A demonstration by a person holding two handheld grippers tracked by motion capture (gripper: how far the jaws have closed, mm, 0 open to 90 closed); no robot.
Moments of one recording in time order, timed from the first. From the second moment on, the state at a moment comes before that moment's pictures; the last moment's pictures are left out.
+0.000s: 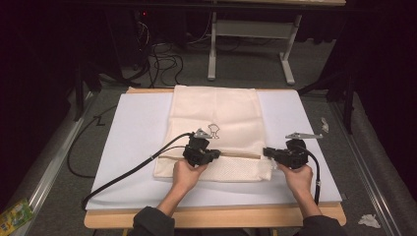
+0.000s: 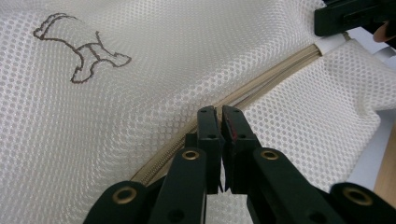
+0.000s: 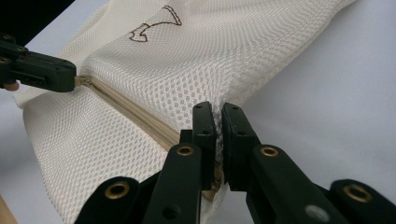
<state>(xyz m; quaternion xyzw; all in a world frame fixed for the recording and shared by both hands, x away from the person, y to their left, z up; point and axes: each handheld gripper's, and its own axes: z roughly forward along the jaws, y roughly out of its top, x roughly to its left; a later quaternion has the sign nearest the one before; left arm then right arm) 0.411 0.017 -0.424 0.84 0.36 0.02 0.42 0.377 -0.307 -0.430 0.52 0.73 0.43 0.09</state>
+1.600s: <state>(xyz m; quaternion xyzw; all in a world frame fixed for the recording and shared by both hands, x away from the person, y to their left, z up) 0.411 0.075 -0.410 0.81 0.39 0.06 0.43 0.379 -0.307 -0.429 0.52 0.74 0.43 0.09</state>
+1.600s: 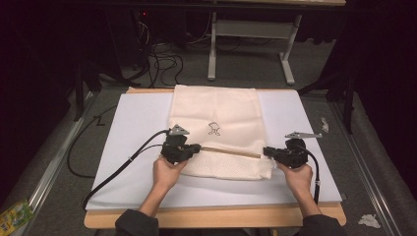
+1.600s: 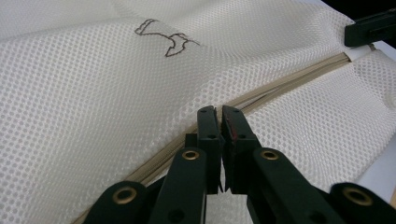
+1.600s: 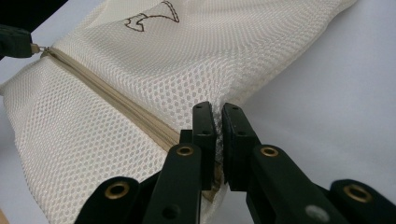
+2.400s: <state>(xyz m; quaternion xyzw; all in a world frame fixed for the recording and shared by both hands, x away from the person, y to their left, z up) 0.411 0.102 -0.406 0.80 0.41 0.07 0.44 0.380 -0.307 -0.427 0.52 0.74 0.43 0.10</state>
